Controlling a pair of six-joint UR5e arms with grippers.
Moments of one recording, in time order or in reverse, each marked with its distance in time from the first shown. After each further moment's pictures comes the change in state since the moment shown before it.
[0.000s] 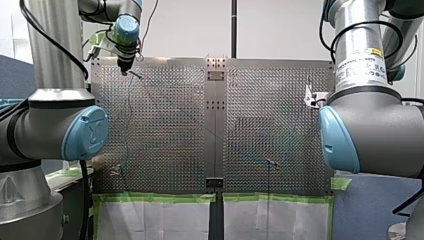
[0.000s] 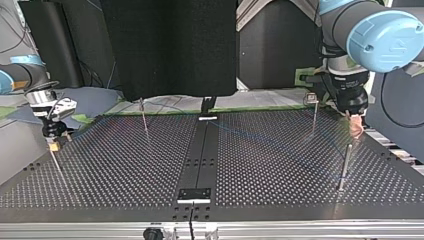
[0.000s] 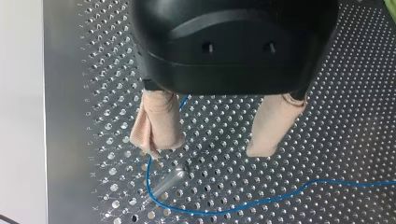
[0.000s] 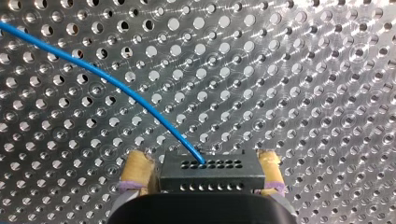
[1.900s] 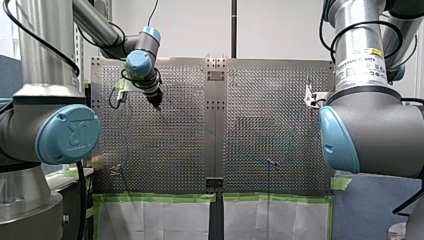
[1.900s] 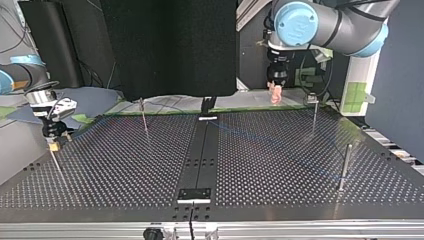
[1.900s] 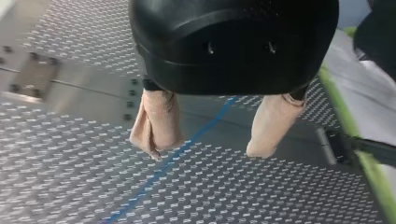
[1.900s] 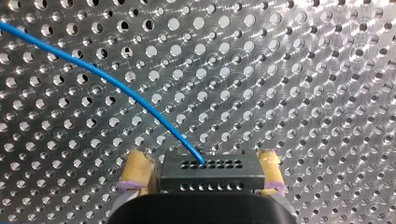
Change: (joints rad) left arm -0.249 -0.108 -0.284 0.268 0.144 -0.262; right arm 0.000 0.000 0.000 0.000 0.000 0.000
